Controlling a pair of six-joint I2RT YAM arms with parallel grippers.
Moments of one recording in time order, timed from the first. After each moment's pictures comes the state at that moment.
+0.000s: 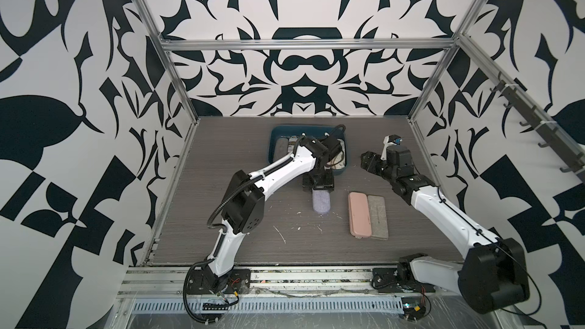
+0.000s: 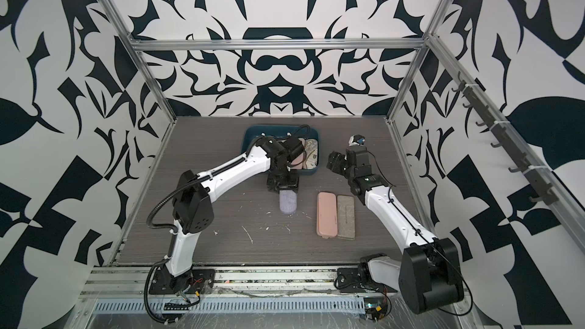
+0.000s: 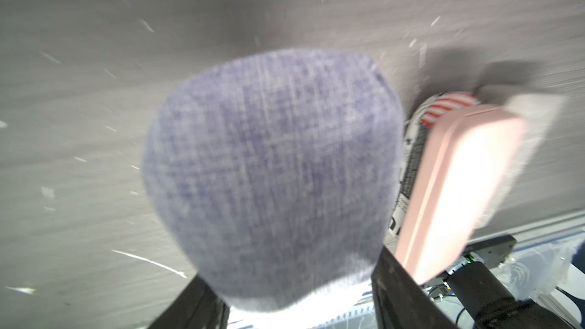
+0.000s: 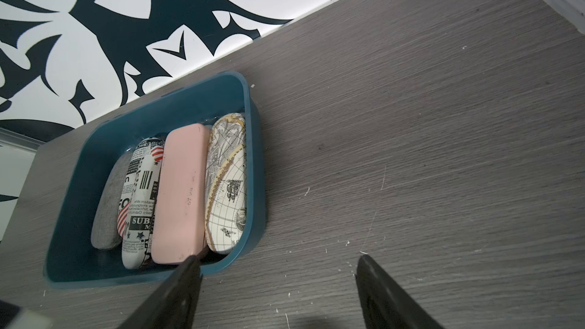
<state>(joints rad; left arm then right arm) -0.84 2.07 1.97 -1.27 0.14 -0.72 0.20 1.22 0.81 -0.19 0.03 0.52</state>
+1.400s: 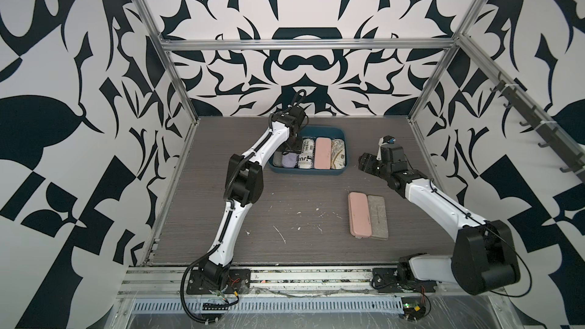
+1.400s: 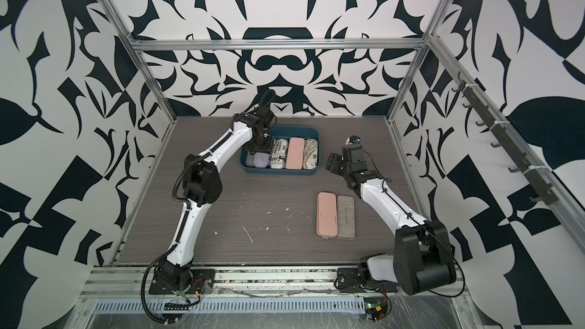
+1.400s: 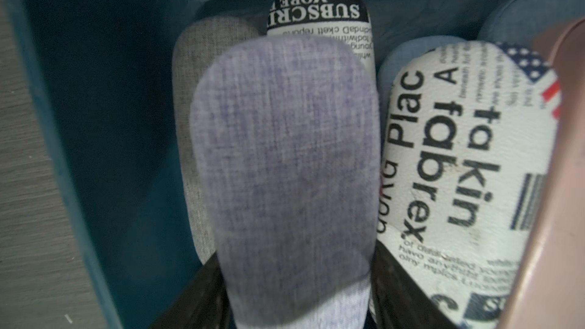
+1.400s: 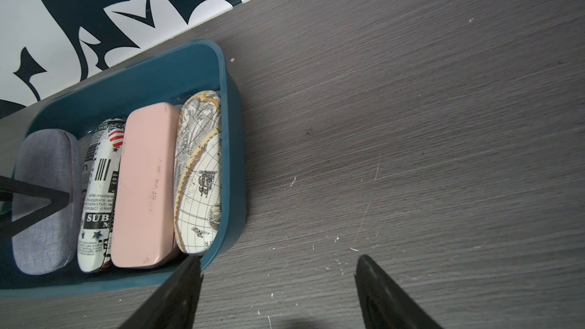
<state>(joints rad) -0.51 2.42 2.34 -1.20 -0.08 -0.31 0.20 1.33 0.84 -0.21 0.04 0.49</state>
